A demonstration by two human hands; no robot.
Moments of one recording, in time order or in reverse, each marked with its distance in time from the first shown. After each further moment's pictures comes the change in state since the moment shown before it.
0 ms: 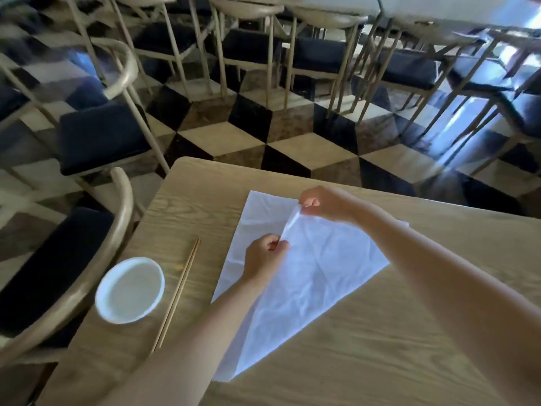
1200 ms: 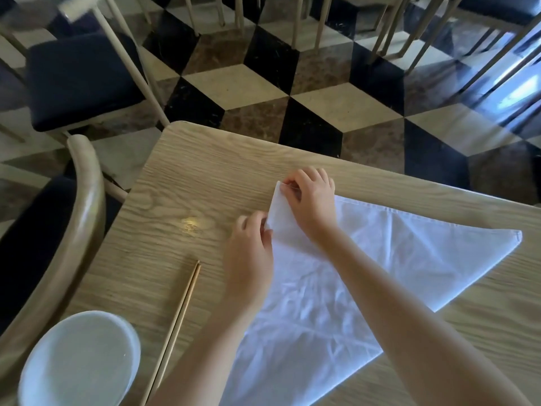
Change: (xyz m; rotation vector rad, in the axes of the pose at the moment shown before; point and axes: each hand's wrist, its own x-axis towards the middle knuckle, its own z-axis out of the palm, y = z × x) left_hand 0.117 -0.057 -0.032 0.449 0.321 0.173; right_hand 0.177 0.020 0.152 0.155 0.629 0.067
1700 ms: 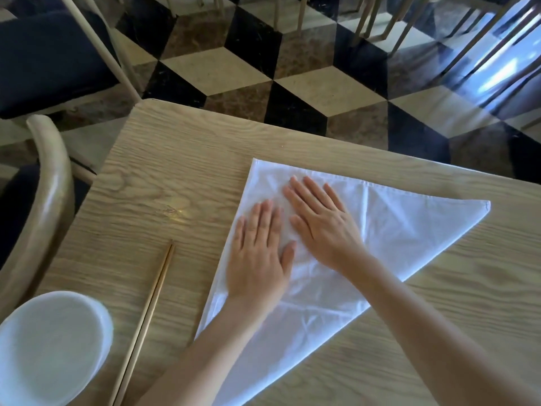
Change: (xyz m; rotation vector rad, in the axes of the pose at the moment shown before) left_hand -0.053 -0.002 0.039 0.502 -0.210 0.359; right_hand -0.081 0.037 -0.058 -0.334 -0.330 -0.232
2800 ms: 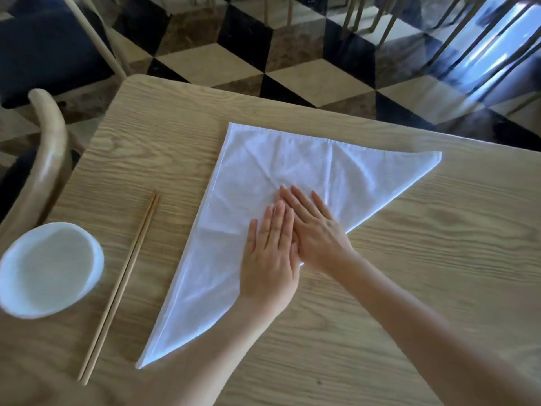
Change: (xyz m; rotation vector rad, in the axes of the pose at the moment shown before) left_hand -0.081 0.072 -0.002 -0.123 0.012 0.058; right_hand -0.103 -0.006 -0.008 -0.084 -0.025 -0.100
